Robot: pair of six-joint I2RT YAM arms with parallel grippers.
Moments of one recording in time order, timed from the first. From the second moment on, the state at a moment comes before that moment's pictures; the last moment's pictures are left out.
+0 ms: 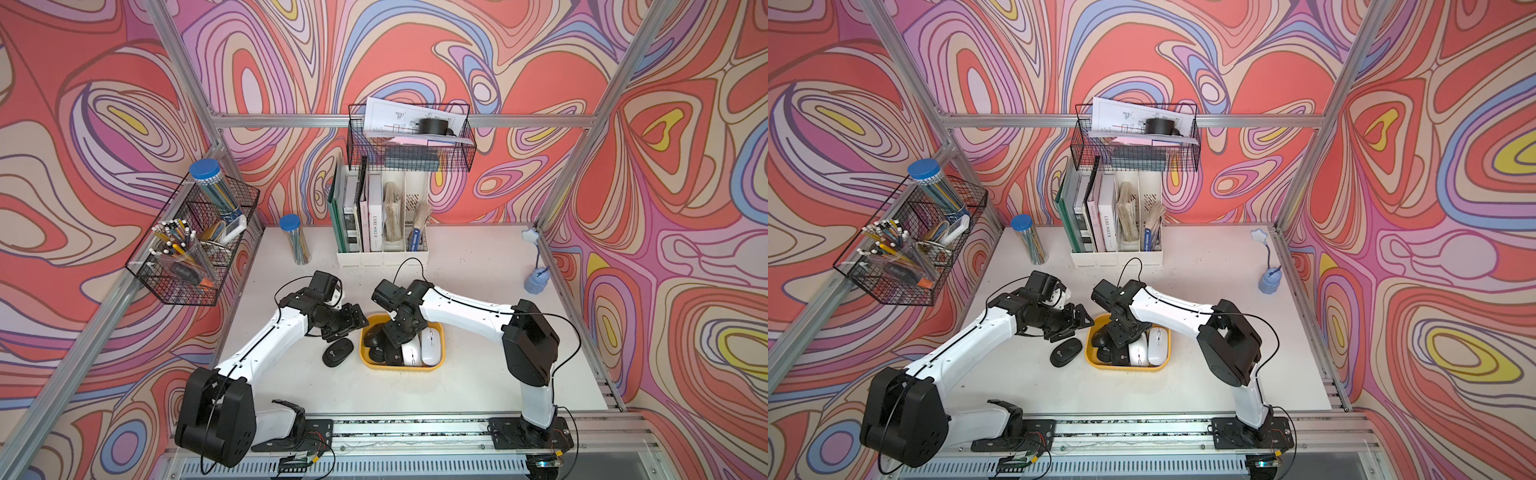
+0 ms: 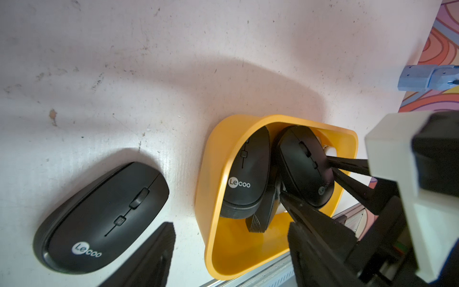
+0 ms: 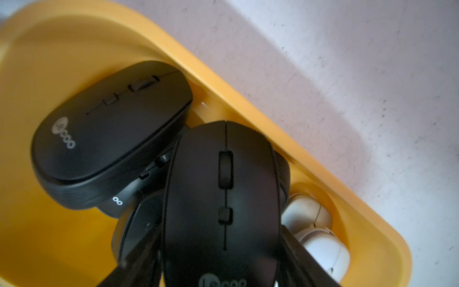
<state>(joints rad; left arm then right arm) -0.29 1.29 0.88 -0.76 0.42 -0.61 0.93 1.97 1.57 -1.02 0.07 0.32</state>
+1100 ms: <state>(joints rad) -0.29 1.27 0.98 -0.97 0.28 -0.56 0.93 1.76 1.50 -0.95 0.16 0.36</state>
